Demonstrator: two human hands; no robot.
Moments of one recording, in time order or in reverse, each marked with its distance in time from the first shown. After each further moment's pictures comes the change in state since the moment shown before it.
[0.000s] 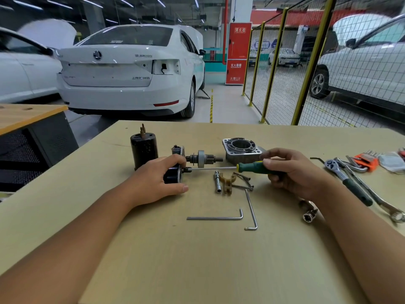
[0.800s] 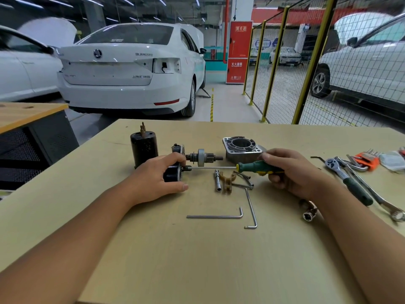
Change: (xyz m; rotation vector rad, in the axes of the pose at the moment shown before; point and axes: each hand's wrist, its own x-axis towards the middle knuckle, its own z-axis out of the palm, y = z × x) left_hand 0.001 -0.003 0.001 -0.016 -0.001 0.001; right_hand 0.003 0.004 -0.002 -0.066 0.025 0.025
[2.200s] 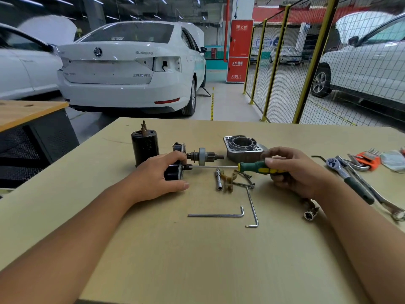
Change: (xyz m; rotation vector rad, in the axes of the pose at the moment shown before) left_hand 0.000 0.000 -0.001 0.011 -0.001 -0.022; right_hand -0.006 -0.004 -0.001 0.003 -0.069 0.000
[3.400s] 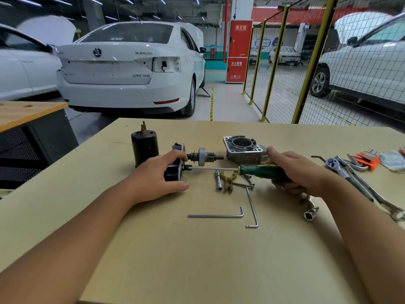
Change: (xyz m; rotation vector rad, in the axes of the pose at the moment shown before) left_hand 0.000 0.003 0.000 0.003 -0.030 -0.051; right_hand -0.008 -0.013 0.006 -0.473 0.027 0.125
